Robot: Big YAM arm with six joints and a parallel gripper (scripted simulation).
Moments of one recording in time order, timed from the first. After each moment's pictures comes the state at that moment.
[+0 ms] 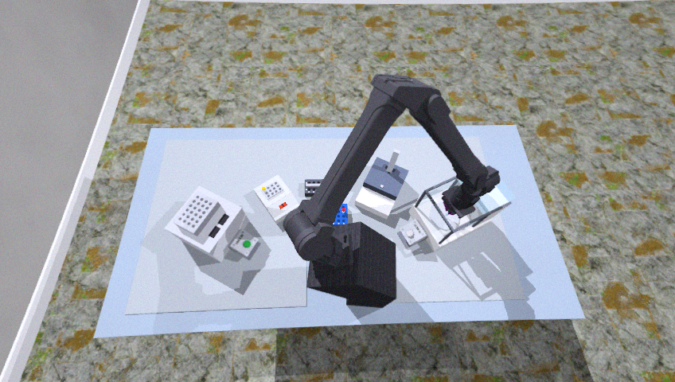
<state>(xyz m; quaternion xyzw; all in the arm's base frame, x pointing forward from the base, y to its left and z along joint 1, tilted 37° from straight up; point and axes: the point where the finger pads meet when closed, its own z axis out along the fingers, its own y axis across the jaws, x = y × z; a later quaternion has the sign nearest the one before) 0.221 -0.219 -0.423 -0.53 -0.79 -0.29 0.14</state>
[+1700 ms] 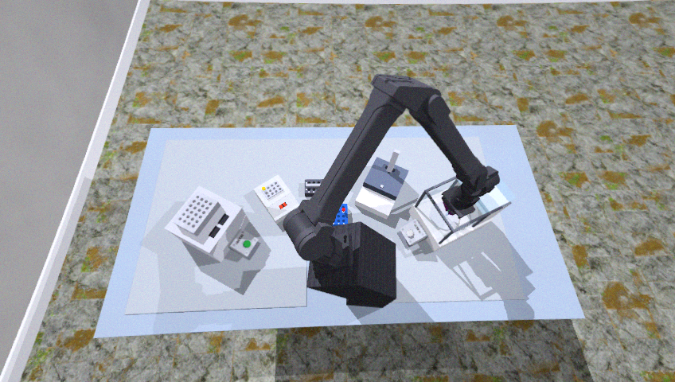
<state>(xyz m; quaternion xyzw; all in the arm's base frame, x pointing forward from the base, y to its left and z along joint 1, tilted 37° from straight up) 0.221 -0.218 -0.425 -0.53 -0.79 -0.29 0.14</state>
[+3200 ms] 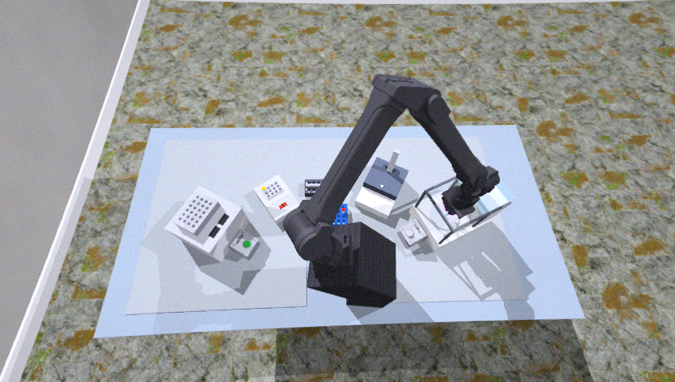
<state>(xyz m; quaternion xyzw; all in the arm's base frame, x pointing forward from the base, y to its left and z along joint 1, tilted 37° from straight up) 0.221 -0.218 -0.425 -0.53 -0.79 -0.29 0.14</state>
